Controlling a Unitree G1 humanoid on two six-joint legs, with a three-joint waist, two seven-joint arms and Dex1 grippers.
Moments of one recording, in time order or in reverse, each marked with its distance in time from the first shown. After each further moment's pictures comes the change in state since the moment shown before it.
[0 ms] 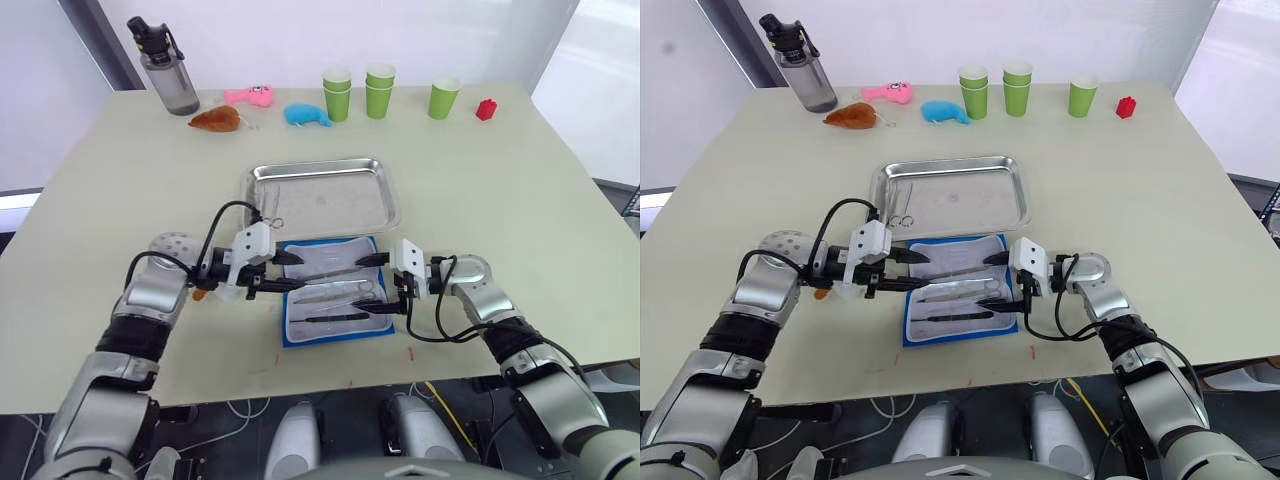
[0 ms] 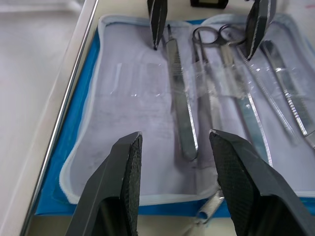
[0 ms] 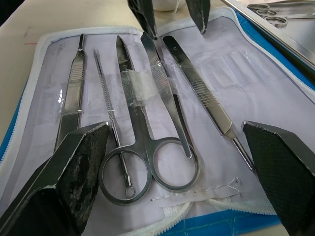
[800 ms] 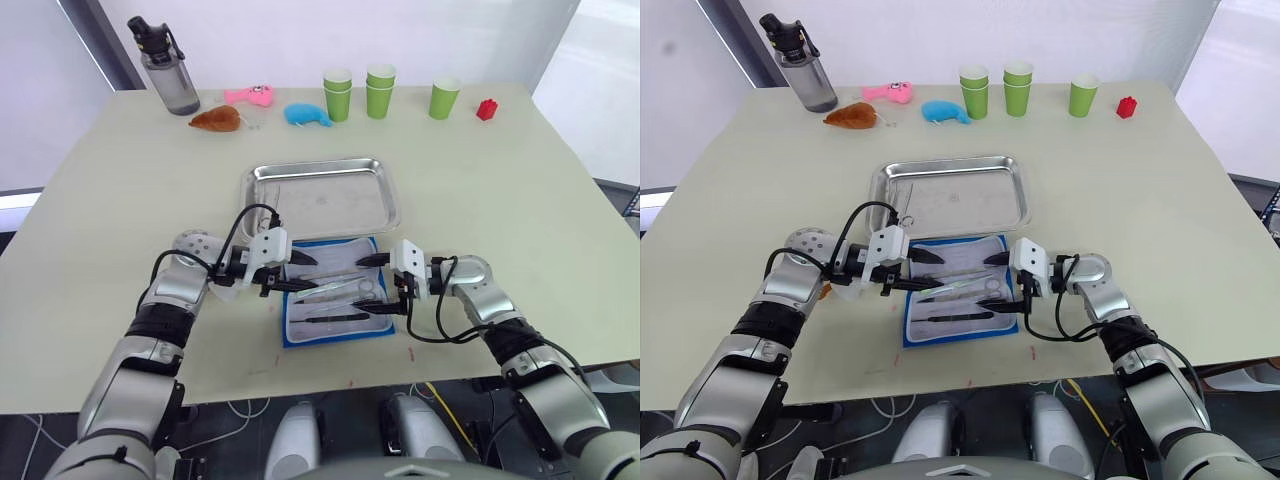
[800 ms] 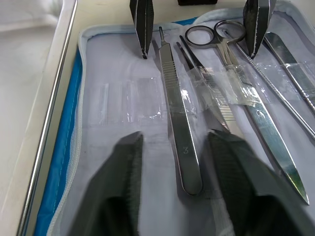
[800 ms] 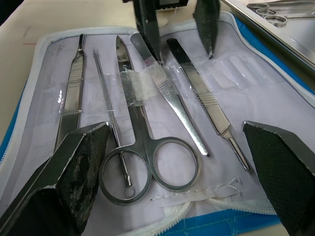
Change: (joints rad) left arm -0.063 -0.079 -0.027 0.155 0.067 -0.171 -0.054; right arm 0.011 -0.004 0.000 -0.021 0.000 0.014 -0.005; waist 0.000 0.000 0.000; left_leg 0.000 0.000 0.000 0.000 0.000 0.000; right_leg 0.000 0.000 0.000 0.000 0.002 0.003
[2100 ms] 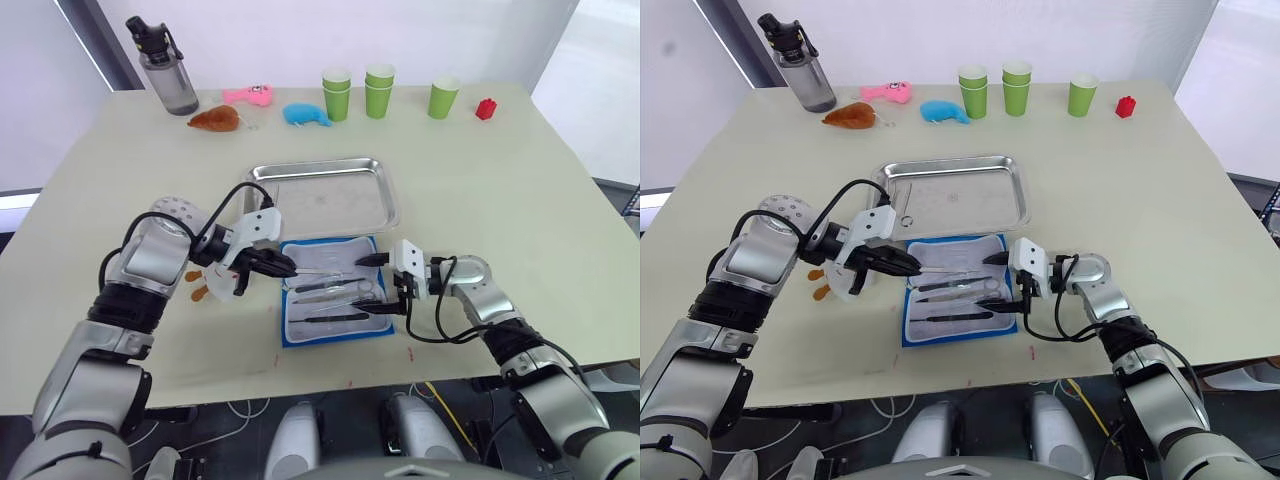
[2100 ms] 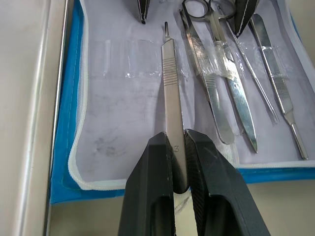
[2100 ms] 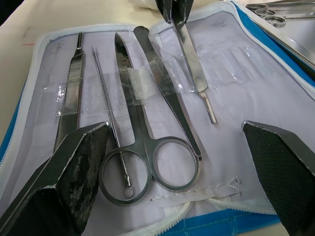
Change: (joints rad) left arm -0.071 0.182 -0.064 -0.304 0.058 0.476 -0.093; right arm 0.000 0.005 0.001 -0.002 0.000 0.000 -0.004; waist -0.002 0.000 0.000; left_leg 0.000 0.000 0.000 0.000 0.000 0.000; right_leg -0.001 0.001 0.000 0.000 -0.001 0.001
